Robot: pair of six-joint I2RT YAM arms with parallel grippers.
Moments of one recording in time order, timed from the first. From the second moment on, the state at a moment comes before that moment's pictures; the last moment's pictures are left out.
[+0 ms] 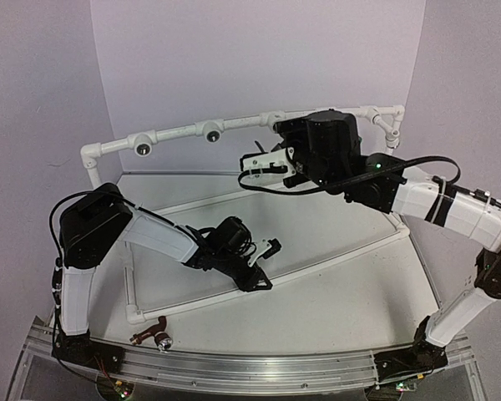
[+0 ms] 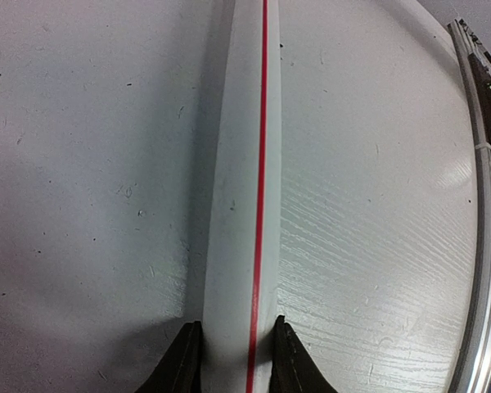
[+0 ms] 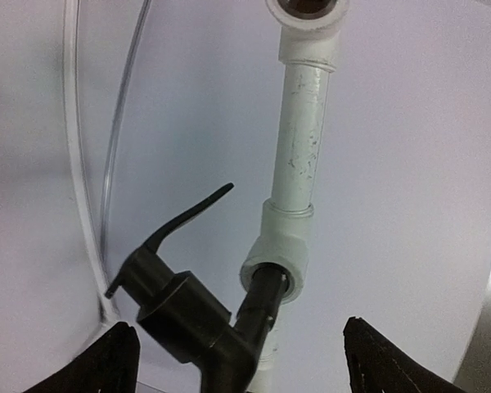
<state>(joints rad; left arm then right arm) -0.96 2.09 1.19 0.03 0.40 -0.08 0.98 1.57 1.53 -0.19 0.60 -1.54</state>
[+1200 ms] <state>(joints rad) -0.96 2.09 1.19 0.04 0.43 -0.09 0.97 1.68 1.54 0.05 0.75 -0.93</state>
